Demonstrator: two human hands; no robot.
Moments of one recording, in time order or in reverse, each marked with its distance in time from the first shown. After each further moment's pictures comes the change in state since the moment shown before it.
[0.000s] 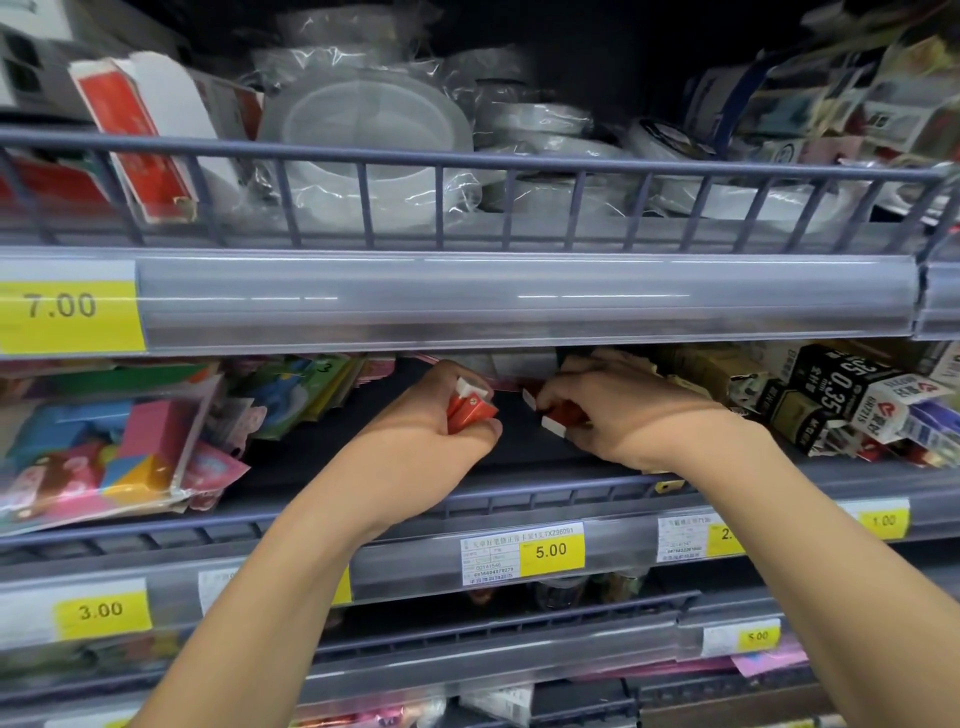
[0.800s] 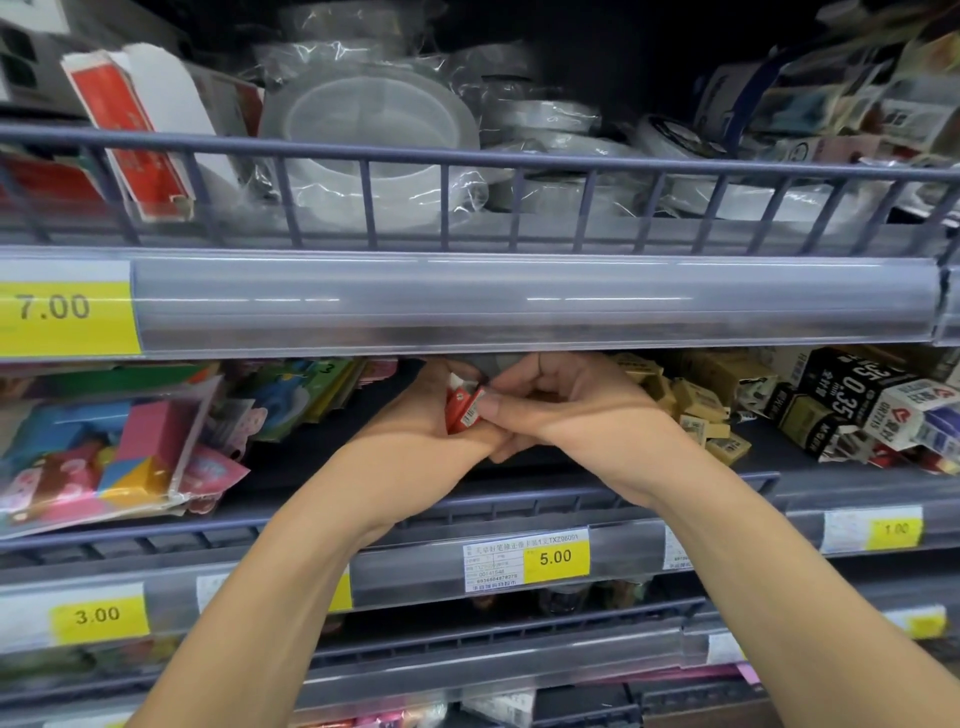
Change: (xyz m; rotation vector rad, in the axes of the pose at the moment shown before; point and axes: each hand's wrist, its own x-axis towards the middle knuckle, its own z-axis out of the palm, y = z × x) left_hand 0.000 0.004 -0.001 -0.090 0.008 -0.020; right_hand -0.010 -0.057 -0.001 1.437 0.180 0.057
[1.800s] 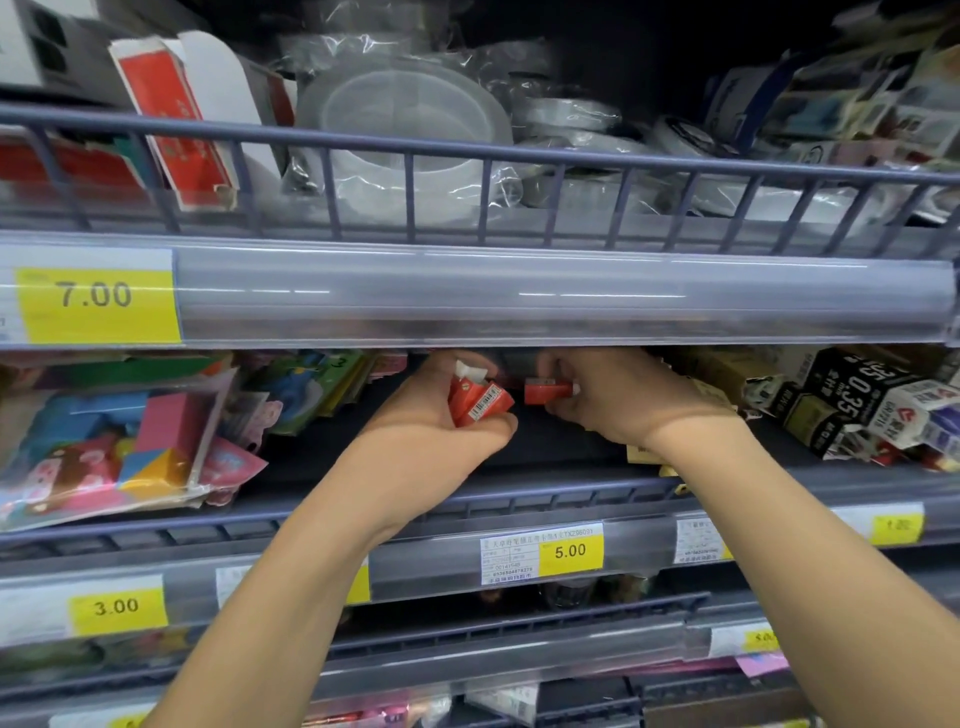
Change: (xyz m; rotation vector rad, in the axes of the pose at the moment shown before) left_hand -0.006 -0.004 -0.004 -0.095 0.083 0.043; right_hand 0.037 0.009 -0.041 -1.181 -0.016 -0.023
